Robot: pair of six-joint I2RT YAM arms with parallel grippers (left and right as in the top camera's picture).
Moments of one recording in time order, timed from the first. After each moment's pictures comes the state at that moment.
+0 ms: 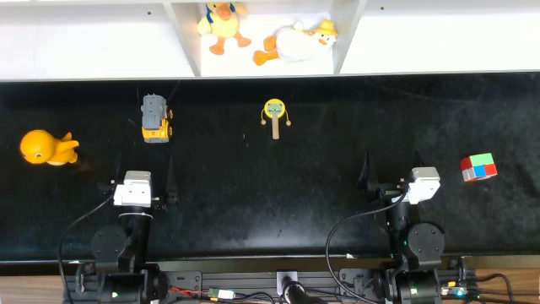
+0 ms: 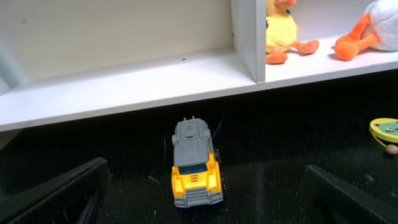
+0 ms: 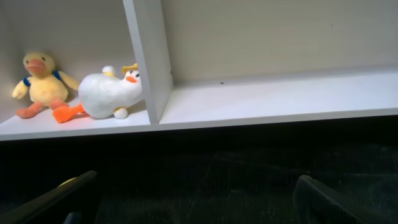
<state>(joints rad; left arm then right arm) 0.03 0.01 0.01 -0.08 0.07 0.16 0.09 0.01 0.02 -0.01 0.03 0.12</state>
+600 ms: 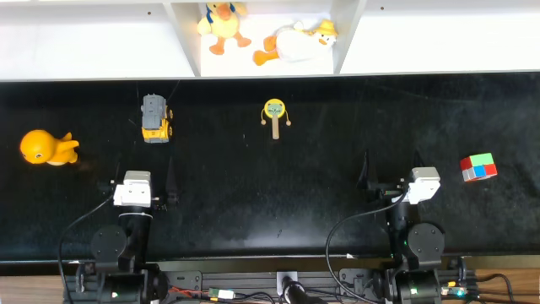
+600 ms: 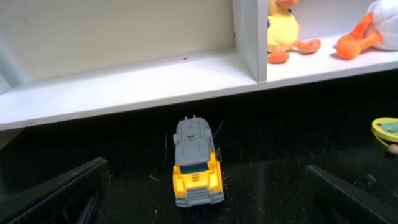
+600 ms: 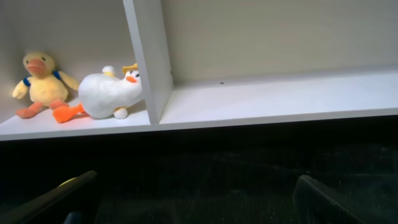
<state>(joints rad) 0.03 0.02 0.01 -0.09 0.06 0.16 0.09 0.01 0.02 -0.01 0.03 0.12</state>
